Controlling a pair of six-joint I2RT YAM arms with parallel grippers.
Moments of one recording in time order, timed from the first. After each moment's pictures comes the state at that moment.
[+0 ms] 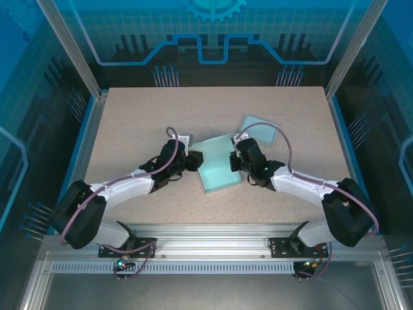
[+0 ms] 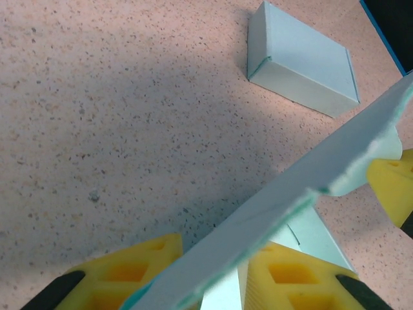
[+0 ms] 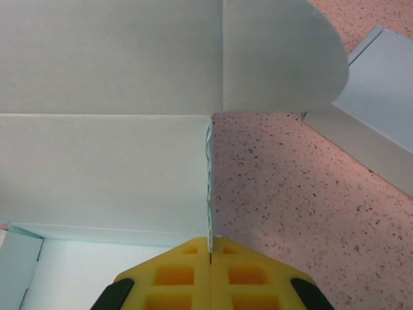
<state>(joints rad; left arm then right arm) -0.59 1.39 0.68 0.14 0.02 -0.57 0.67 1.40 0.75 -0.02 0.25 0.25</state>
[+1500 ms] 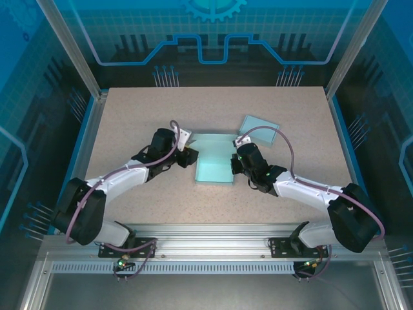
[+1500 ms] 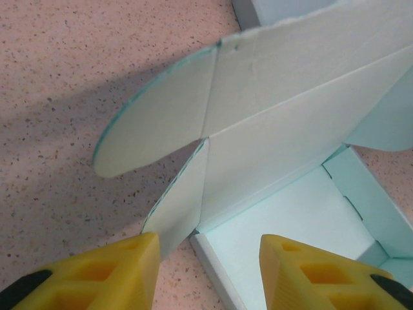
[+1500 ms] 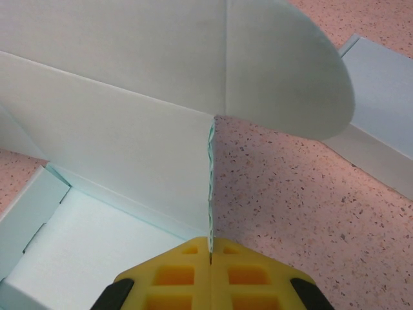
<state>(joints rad) -0.42 1.43 0.78 0.01 0.22 -0.08 0.70 1.35 0.70 -0.01 0.32 0.26</state>
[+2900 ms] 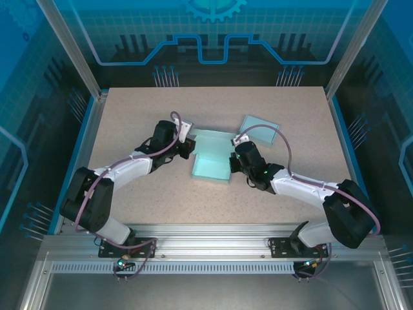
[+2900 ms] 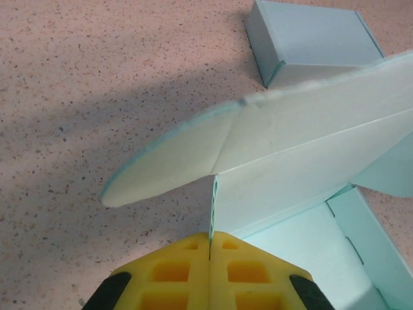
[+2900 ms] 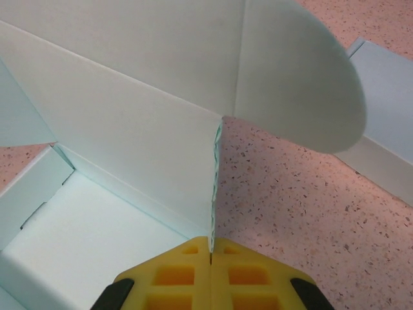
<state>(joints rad) -0.39 1.53 0.87 0.04 0.24 -0.12 0.69 1.39 0.73 0.01 0.32 0.25</state>
